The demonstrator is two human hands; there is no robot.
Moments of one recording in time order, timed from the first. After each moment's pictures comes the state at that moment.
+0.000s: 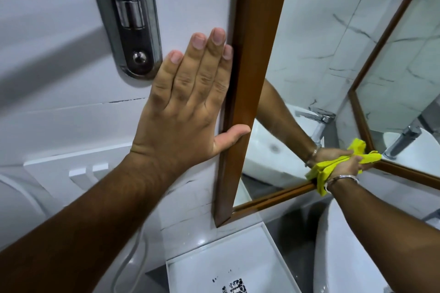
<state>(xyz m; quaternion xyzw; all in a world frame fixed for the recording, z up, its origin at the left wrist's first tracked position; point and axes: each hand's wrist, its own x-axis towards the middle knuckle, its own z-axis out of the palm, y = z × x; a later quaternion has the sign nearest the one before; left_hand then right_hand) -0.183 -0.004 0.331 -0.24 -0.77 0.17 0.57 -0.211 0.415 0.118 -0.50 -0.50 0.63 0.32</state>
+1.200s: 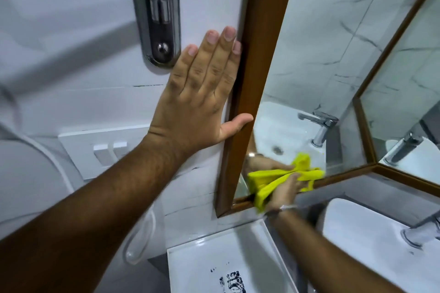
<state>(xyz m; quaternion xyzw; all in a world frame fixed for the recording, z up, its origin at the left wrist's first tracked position) -0.178 -0.003 0.332 -0.25 -0.78 0.12 0.57 -0.172 0.232 0.099 -0.41 -0.52 0.68 0.31</state>
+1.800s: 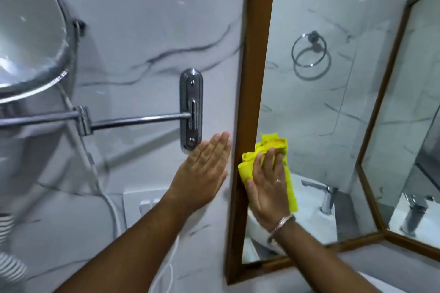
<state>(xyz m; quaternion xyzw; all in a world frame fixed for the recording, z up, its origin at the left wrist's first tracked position) -0.165 -0.025 0.339 -0.26 -0.76 0.15 0.58 -0.138 0.169 0.298 0.12 -0.89 0.14 0.43</state>
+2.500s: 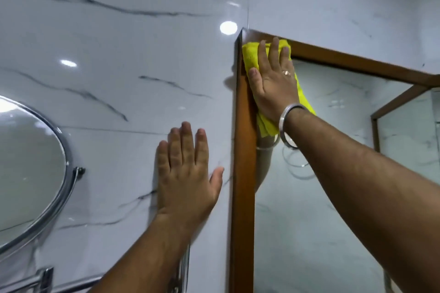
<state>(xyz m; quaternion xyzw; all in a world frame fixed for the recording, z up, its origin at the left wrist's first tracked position) -0.175 -0.008 0.566 -0.06 -0.77 0.00 0.64 -0.175 0.174 0.755 0.11 -0.75 0.04 0.65</state>
